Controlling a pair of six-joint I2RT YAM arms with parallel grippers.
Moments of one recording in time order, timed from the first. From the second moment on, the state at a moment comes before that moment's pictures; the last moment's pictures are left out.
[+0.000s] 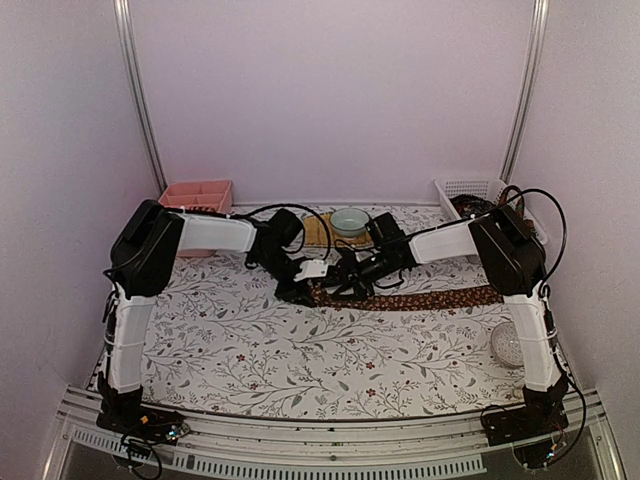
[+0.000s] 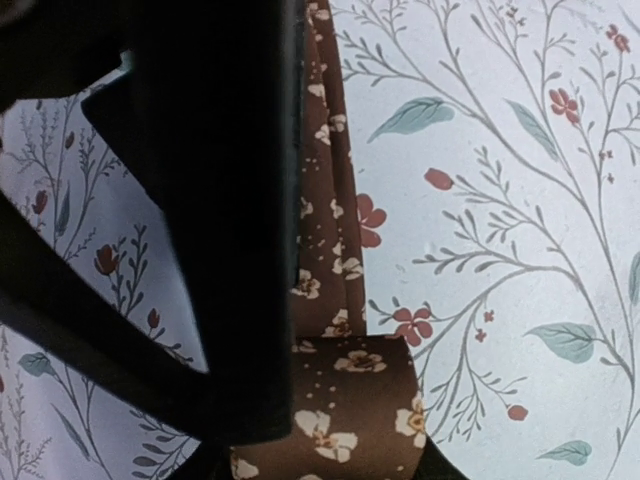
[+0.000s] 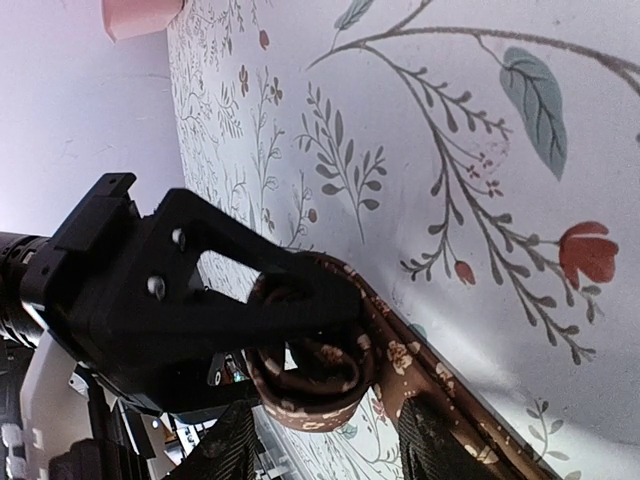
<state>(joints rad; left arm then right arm) -0.63 2.24 1.60 -0.56 0.47 1.06 0.61 2.30 1.55 -0.13 -0.90 0.84</state>
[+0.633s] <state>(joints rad) -0.65 2.25 1.63 -0.58 0.38 0.92 0.63 2.30 1.55 -0.15 -0.87 0.83</state>
